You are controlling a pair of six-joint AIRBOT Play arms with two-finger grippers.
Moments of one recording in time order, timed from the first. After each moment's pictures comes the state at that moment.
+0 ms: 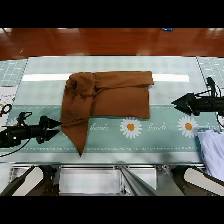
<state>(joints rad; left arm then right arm) 0.56 -1.01 0.32 0.68 -1.09 -1.37 -0.51 -1.25 0.81 -0.72 1.28 1.13</state>
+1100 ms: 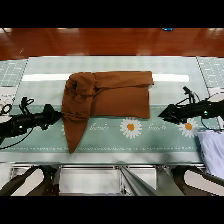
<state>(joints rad) 0.38 -1.05 0.42 0.52 -0.94 -1.24 -0.27 -1.30 0.73 -0.88 1.21 1.25</state>
